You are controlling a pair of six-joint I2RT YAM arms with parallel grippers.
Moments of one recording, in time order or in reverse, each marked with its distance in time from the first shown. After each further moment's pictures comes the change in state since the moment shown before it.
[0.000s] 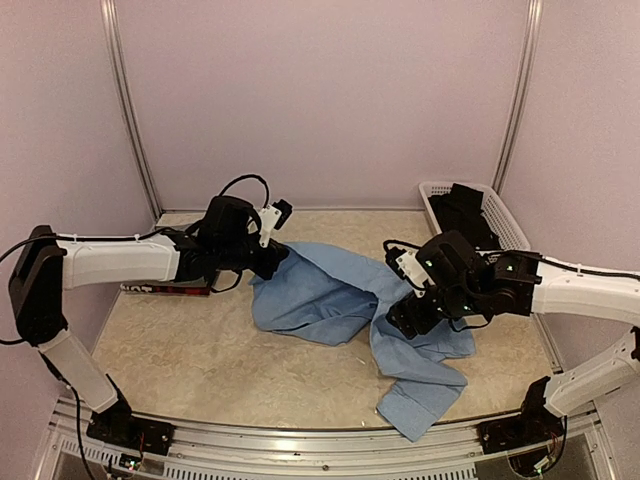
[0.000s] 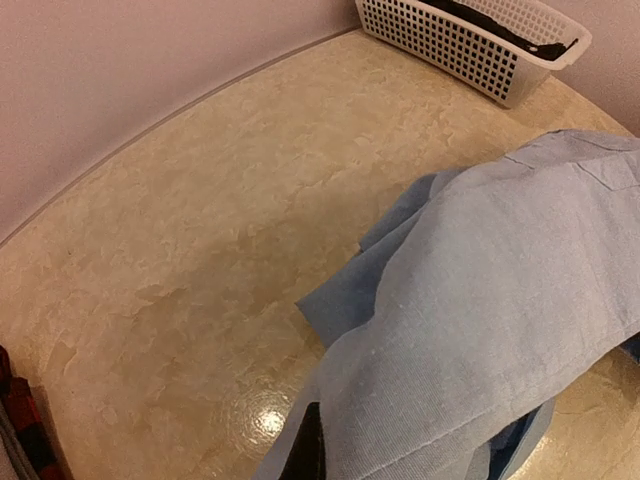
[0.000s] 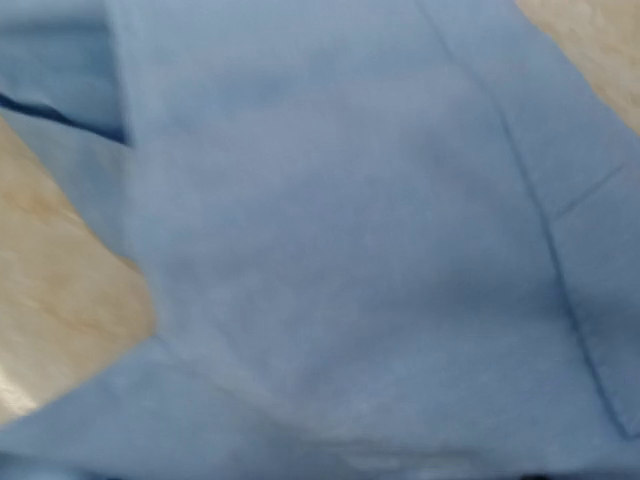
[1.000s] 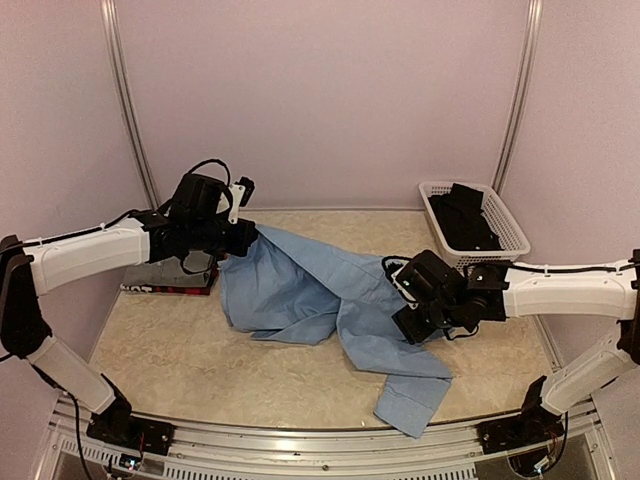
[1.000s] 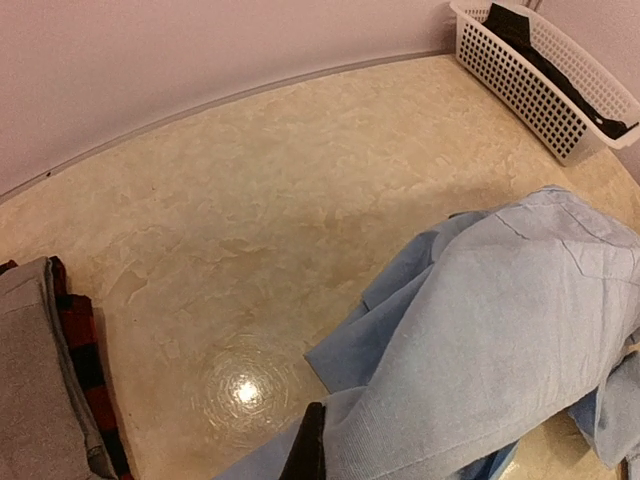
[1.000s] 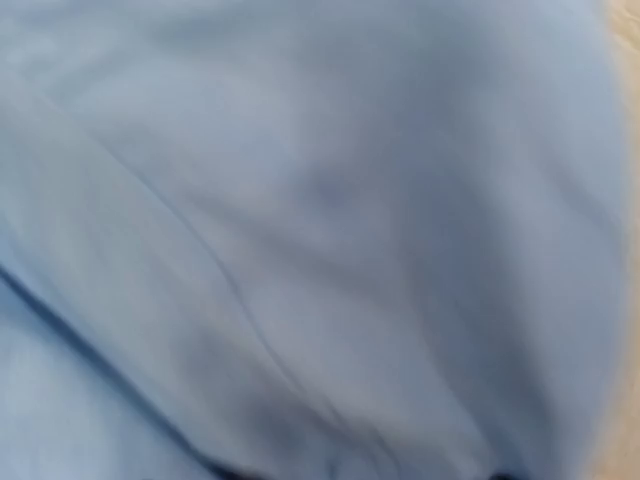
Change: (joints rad) left arm 0.100 -0.108 0.066 -0.216 -0.029 -0.162; right arm 0.002 0.151 -0.037 -0.001 0.188 0.015
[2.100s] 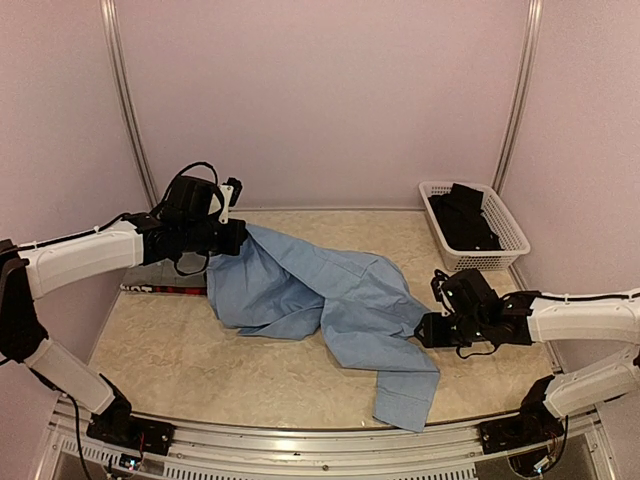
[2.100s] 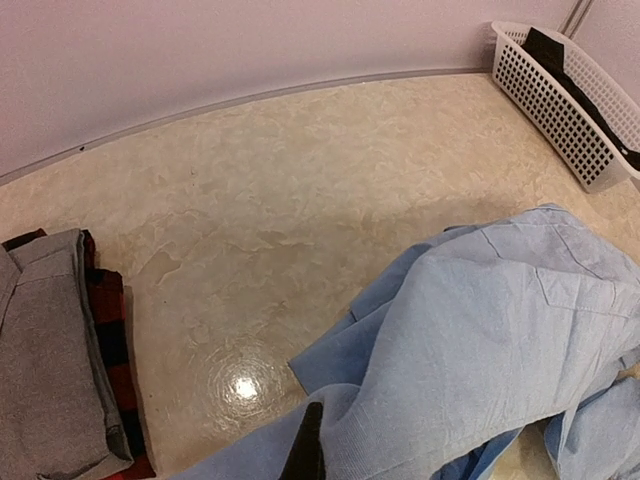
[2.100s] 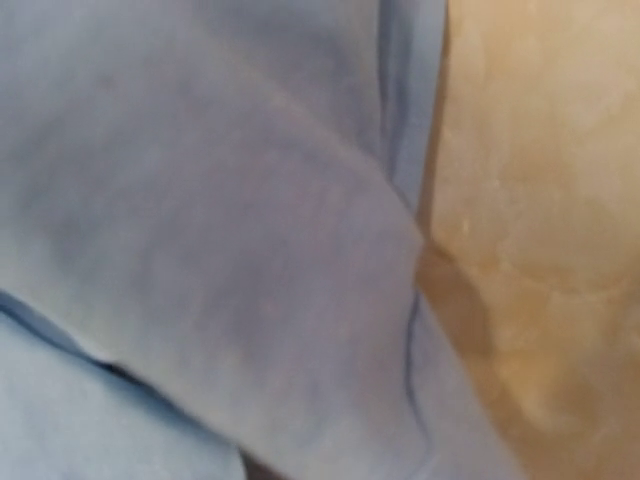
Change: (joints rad) left arm 0.043 -0.047 -0.043 0.005 -0.048 -0.059; right arm -0.212 -0.195 -0.356 0.301 -0.301 0.435
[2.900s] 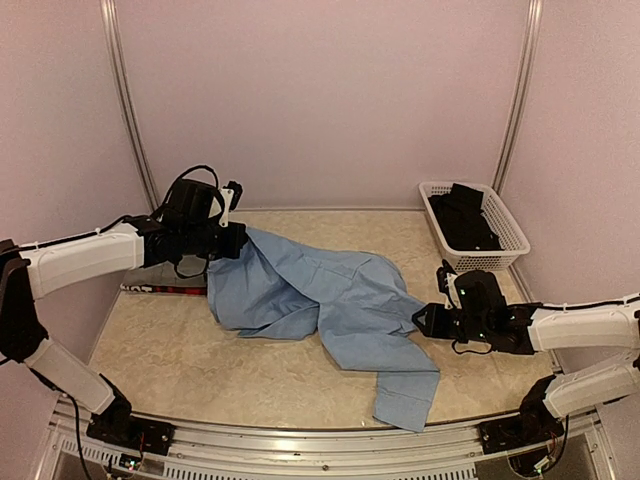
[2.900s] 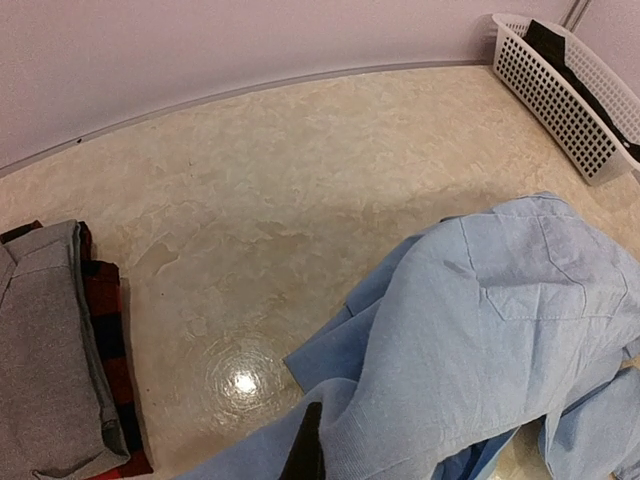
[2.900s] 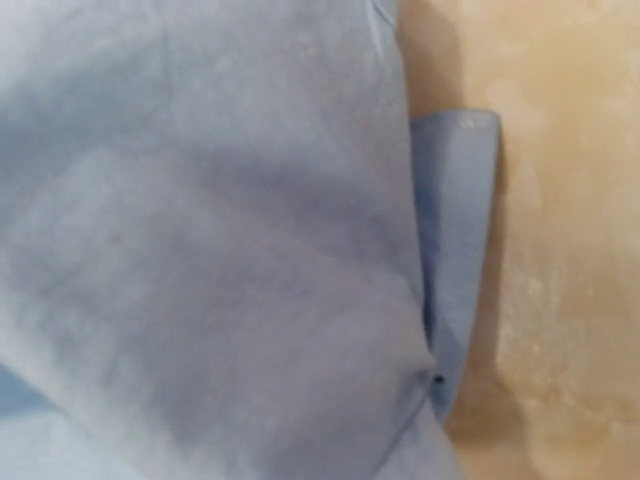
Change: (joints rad) left arm 0.000 0.000 -0.017 0.006 0.005 0.000; right arm -0.072 -0.016 -0.126 0.353 -0.071 0.026
